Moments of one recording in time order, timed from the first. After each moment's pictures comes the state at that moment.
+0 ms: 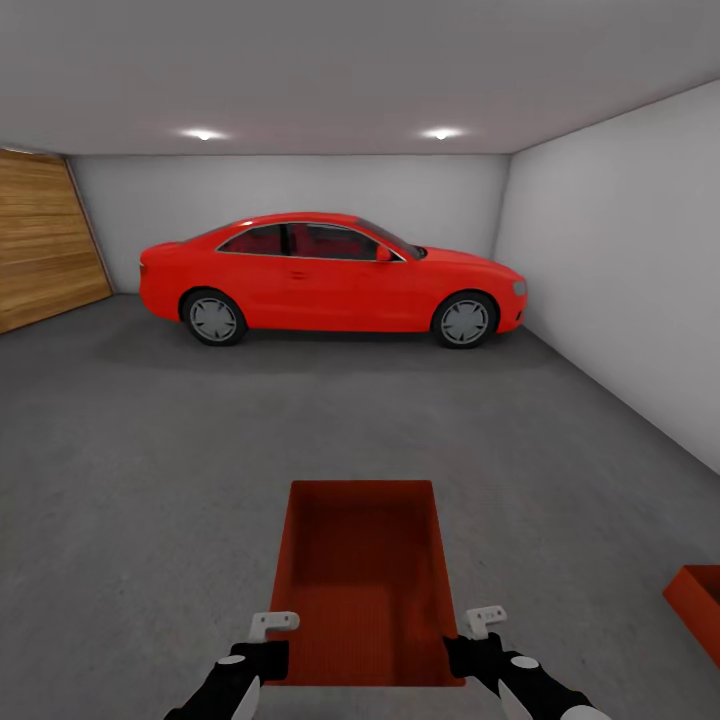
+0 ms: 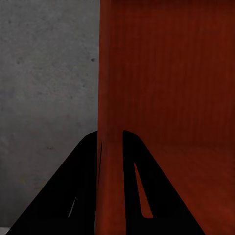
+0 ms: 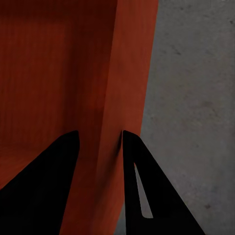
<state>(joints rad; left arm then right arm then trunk) -0.42 -0.12 0.07 -0.47 -0.06 0.19 0.06 -0.56 0.00 -0.07 -0.14 0.12 -0.08 0.23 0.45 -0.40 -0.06</state>
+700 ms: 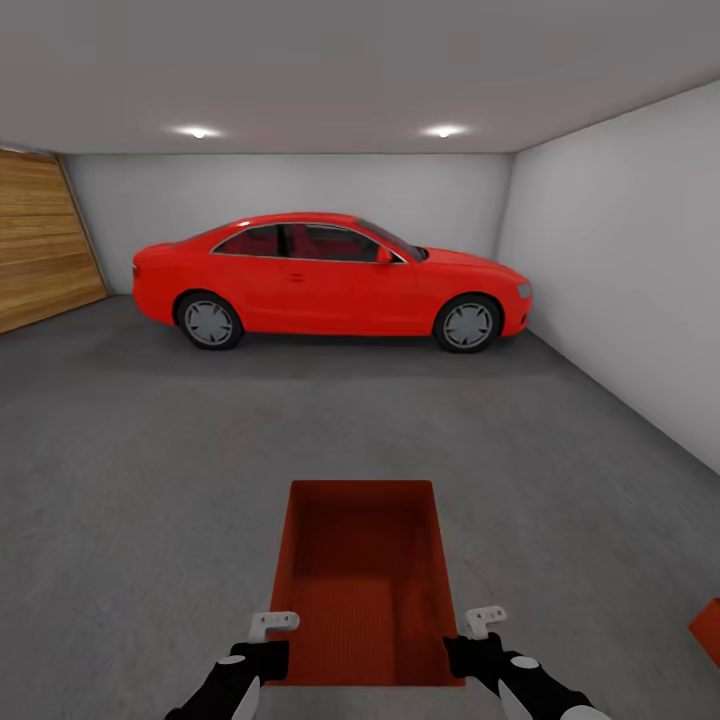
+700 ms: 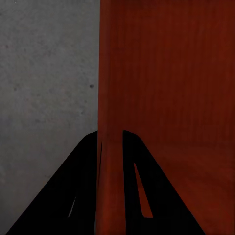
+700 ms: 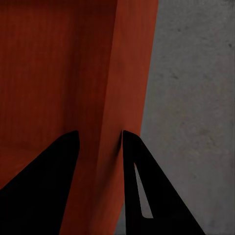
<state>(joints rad) -0.42 -0.12 0.07 -0.47 -0.06 0.19 0.06 -0.56 0.00 -0.07 -0.14 0.12 -0.08 0.23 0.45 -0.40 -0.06</state>
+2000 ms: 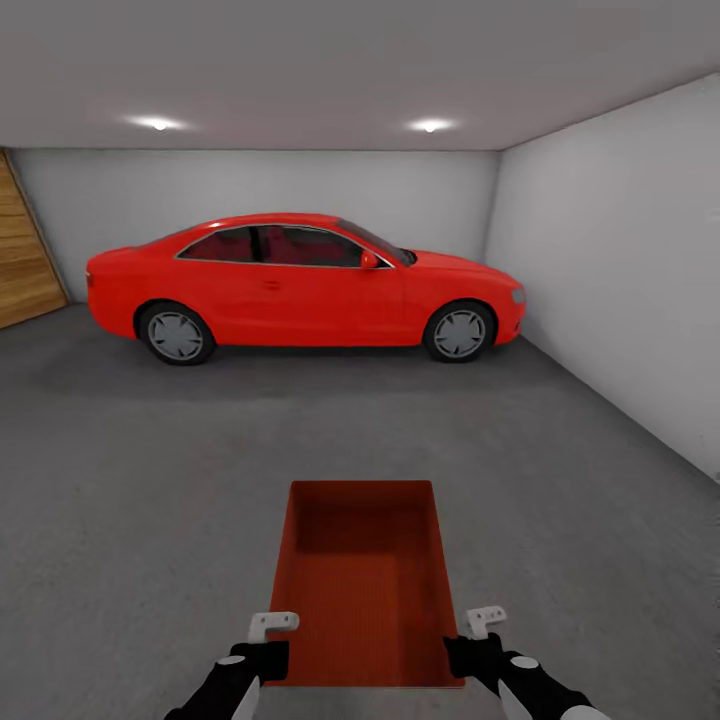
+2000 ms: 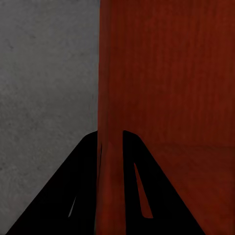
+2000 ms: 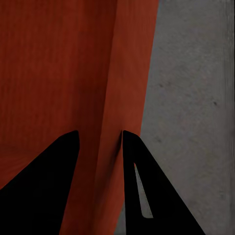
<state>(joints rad) -0.42 -0.12 0.07 -0.47 -0.06 0.19 0.06 -0.56 0.00 -0.07 -0.14 0.12 -0.08 0.22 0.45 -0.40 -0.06</state>
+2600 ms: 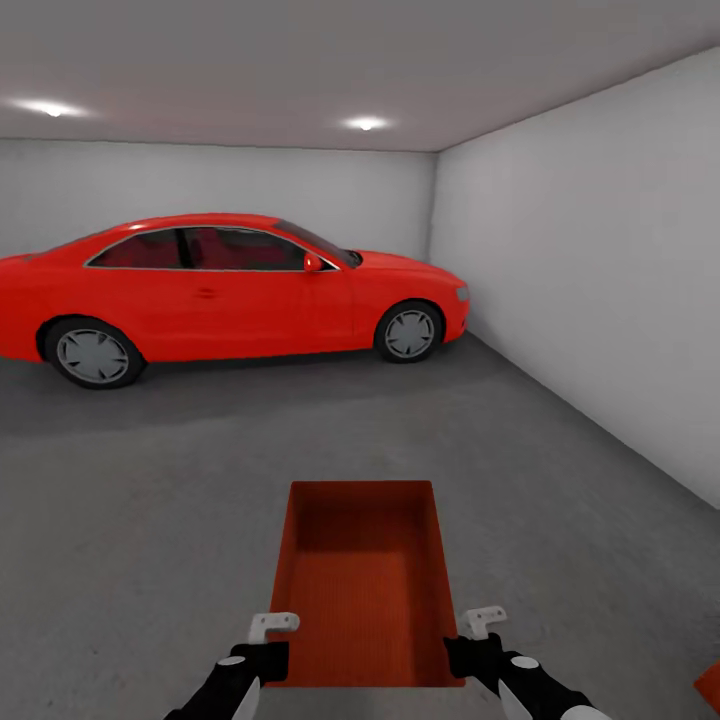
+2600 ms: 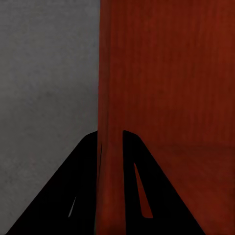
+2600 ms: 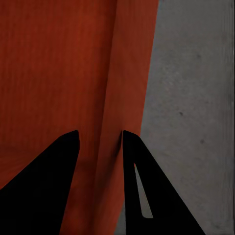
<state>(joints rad) -0.42 -0.12 0.07 -0.46 -0.06 0.19 0.06 -0.56 0.00 -0.07 -0.14 0.12 -0.08 0.22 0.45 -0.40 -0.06</state>
